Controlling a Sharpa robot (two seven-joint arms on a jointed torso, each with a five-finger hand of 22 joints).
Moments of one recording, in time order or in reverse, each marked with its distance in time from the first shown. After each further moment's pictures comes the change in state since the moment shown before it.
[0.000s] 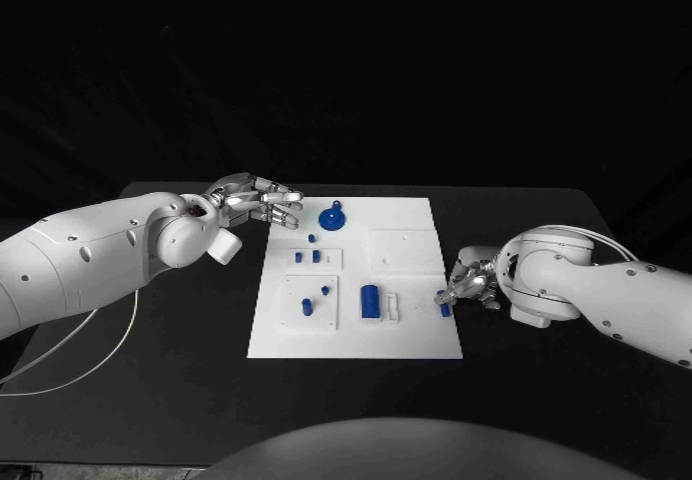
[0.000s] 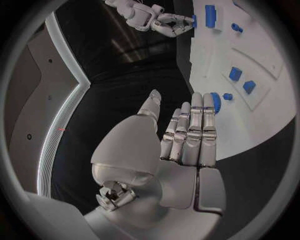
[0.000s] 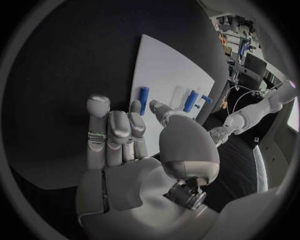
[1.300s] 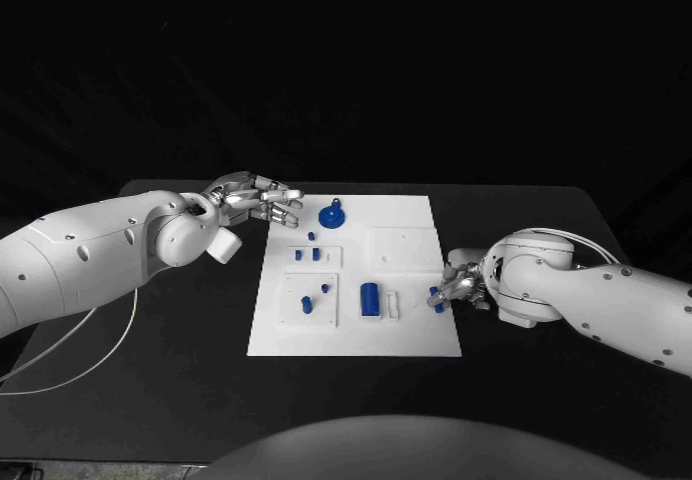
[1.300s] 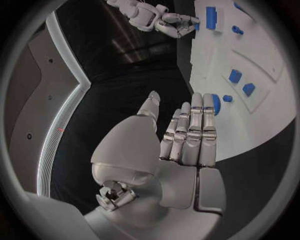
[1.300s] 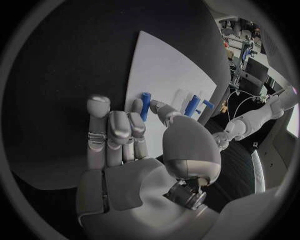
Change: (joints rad) left arm 0.000 -0.006 0.000 0.013 0.000 0.000 -0.003; left_hand -0.022 0.011 0.000 0.019 0.004 -0.019 0.005 0.000 -0.001 -0.003 -0.004 0.000 0.000 -0.003 0.003 0.000 0.001 0.000 0.000 0.000 0.000 0.000; right arm -0.028 0.053 0.006 -0.036 -0.054 0.008 0.008; right_hand -0.035 0.005 0.122 -0.095 0.158 0.015 -0.003 0.006 0.008 0.004 -0.004 0.000 0.007 0.000 0.000 0.004 0.000 0.001 0.000 0.000 0.004 -0.002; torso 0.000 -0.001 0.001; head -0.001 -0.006
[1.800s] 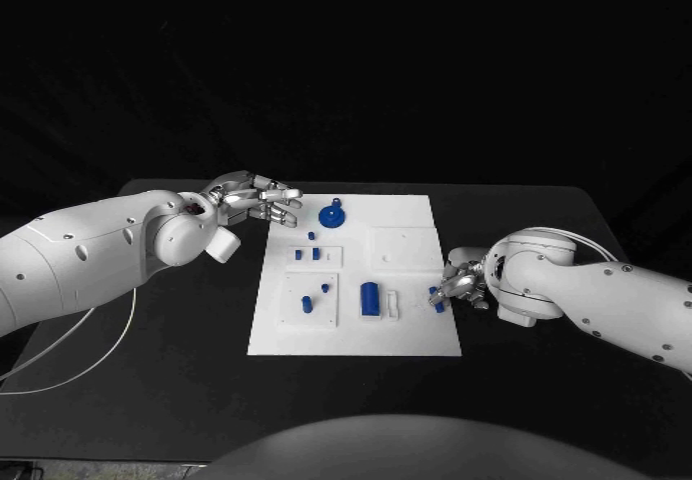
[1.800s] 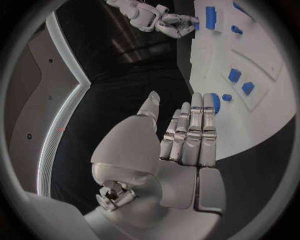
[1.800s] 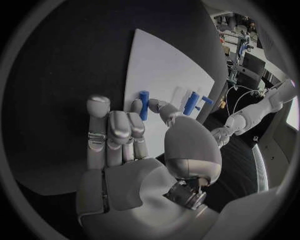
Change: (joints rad) left arm 0.000 -0.005 0.000 0.000 0.000 0.000 0.000; left_hand 0.000 0.000 0.000 0.005 0.000 -0.001 0.000 0.000 0.000 0.000 0.000 0.000 0.000 0.000 0.000 0.000 0.001 0.000 0.000 0.000 0.000 0.000; right arm 0.006 0.002 -0.006 -0.020 0.054 -0.015 0.015; right_hand -0.043 0.026 0.013 -0.084 0.234 0.002 0.002 0.002 0.075 0.002 0.002 0.000 -0.002 0.000 0.000 0.000 -0.003 0.000 0.000 0.000 0.004 0.004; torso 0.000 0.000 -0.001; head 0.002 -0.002
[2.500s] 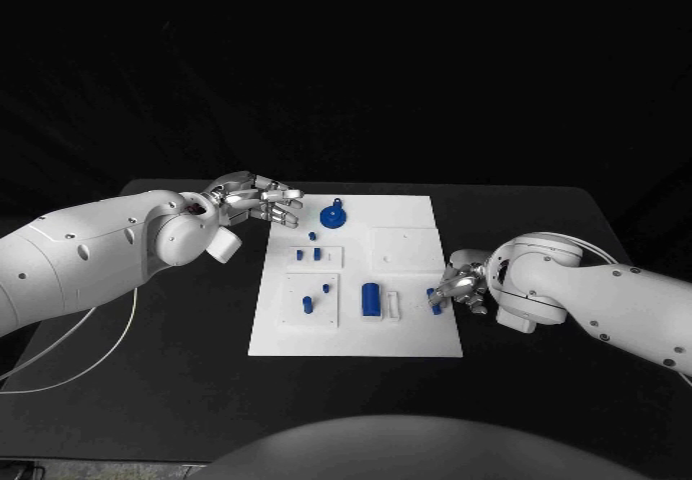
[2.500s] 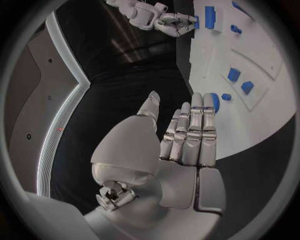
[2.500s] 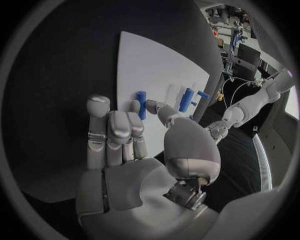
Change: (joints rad) left arm 0.000 -0.001 0.000 -0.001 0.000 0.001 -0.002; left_hand 0.000 0.000 0.000 0.000 0.000 0.000 0.000 0.000 0.000 0.000 0.000 0.000 0.000 0.000 0.000 0.000 0.000 0.000 0.000 0.000 0.000 -0.001; right arm 0.000 -0.017 -0.005 0.037 0.079 -0.057 -0.012; right_hand -0.014 0.014 0.062 -0.076 -0.011 -0.020 0.011 -0.015 -0.005 -0.003 0.003 -0.004 -0.001 0.000 0.000 0.000 -0.003 0.000 0.000 0.000 0.000 0.002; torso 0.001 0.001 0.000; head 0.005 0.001
